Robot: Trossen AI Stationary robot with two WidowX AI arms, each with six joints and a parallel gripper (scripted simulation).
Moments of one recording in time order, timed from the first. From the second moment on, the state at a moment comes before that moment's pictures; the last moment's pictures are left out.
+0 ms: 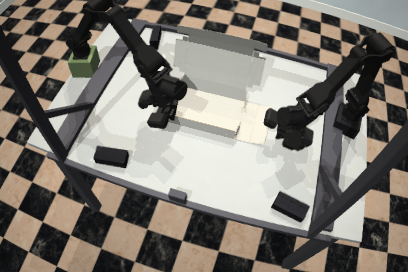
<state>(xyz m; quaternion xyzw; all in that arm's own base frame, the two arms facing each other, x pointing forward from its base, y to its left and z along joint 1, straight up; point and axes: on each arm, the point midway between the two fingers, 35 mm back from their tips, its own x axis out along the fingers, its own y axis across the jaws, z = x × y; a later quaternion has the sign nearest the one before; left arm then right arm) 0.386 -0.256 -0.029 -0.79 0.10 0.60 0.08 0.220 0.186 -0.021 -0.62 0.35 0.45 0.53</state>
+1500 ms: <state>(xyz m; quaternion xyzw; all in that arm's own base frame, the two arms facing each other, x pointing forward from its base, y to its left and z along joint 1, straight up) 0.385 -0.255 -0.029 -0.79 0.10 0.60 0.08 0.251 0.194 -0.020 -0.63 0.33 0.43 0.56</state>
